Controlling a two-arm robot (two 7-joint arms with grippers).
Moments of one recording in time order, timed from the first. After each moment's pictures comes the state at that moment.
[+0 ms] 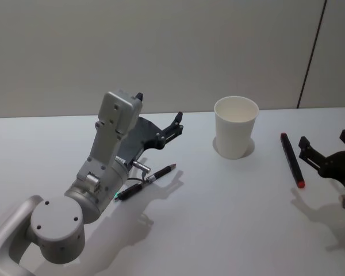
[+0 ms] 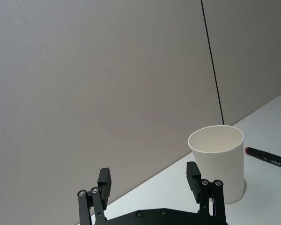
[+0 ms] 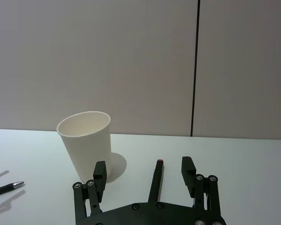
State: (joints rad) left arm -0.24 0.38 0.45 -1.63 -0.20 0.01 -0.01; right arm -0.12 0.40 -0.16 -1.86 0.42 0.10 -0.01
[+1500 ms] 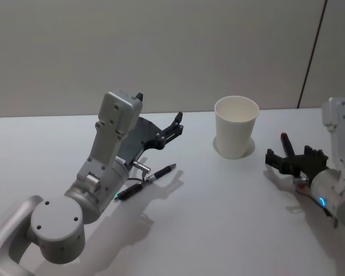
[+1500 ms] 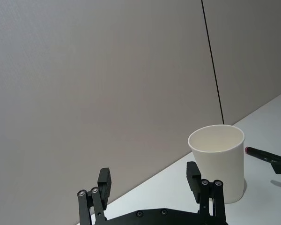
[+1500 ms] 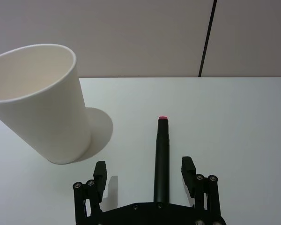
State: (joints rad) left arm -0.24 0.38 0.45 -1.63 -0.20 0.01 -0.01; right arm 0.18 0.19 -0.23 -1.56 0.31 0.50 -0.10
